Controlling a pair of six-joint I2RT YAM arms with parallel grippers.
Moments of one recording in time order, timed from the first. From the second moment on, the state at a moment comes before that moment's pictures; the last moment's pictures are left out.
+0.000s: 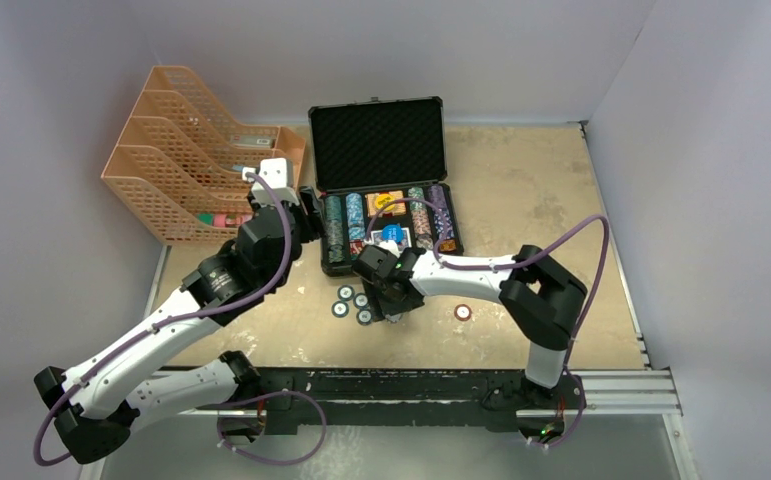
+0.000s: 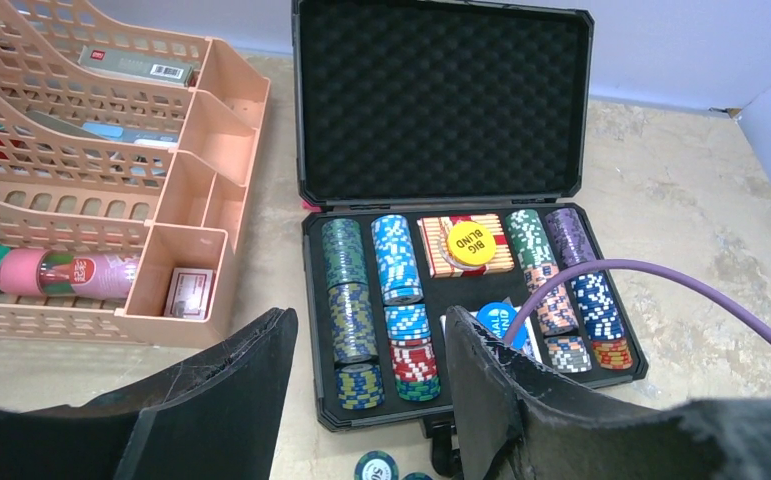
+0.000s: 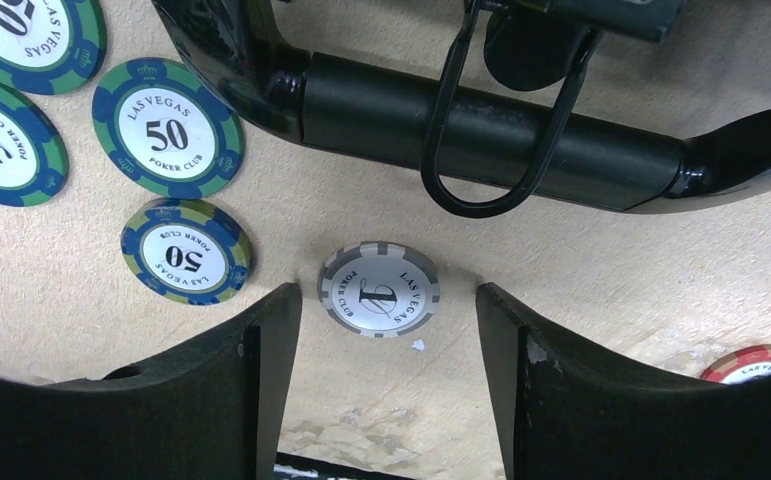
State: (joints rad) left arm -0.84 0.92 1.01 -0.38 -0.73 -0.41; right arm 1.04 1.82 1.17 -0.67 0.22 0.69
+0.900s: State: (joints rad) left arm -0.84 0.92 1.00 -0.38 -0.73 -0.42; right arm 1.04 1.75 1.17 -0.68 0.26 0.79
